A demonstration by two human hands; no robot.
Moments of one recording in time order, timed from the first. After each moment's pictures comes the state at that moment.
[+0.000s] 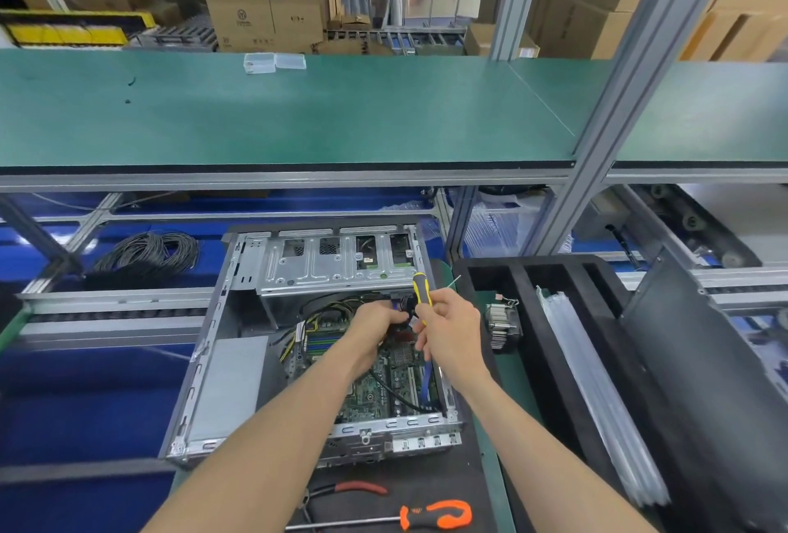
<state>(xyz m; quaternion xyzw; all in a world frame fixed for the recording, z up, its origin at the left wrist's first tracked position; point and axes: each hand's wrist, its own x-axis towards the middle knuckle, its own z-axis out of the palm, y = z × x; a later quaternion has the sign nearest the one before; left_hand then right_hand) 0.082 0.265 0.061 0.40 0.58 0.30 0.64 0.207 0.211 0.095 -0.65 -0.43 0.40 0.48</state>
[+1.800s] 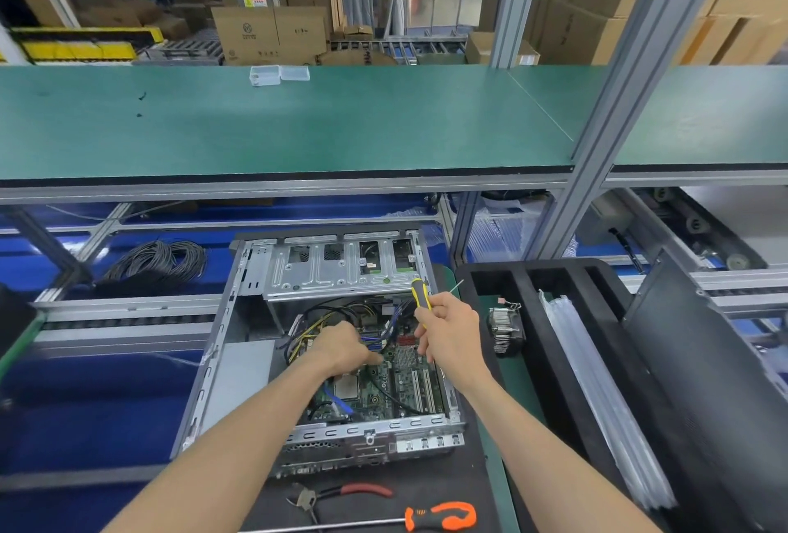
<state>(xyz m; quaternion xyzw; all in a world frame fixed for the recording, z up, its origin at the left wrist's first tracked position) 0.028 0.264 0.060 0.65 0.67 -0.04 0.34 0.207 0.211 0.097 -0.66 -0.45 0.41 0.45</state>
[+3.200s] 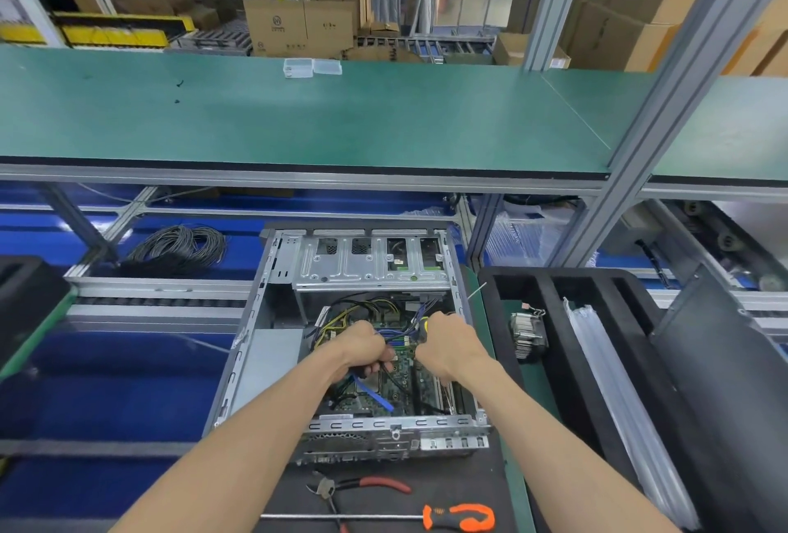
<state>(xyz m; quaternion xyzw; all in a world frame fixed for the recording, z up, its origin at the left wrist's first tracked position) 0.013 0.253 0.059 0.51 0.63 0.09 0.58 0.172 0.216 0.120 -0.70 -0.67 0.25 -0.01</state>
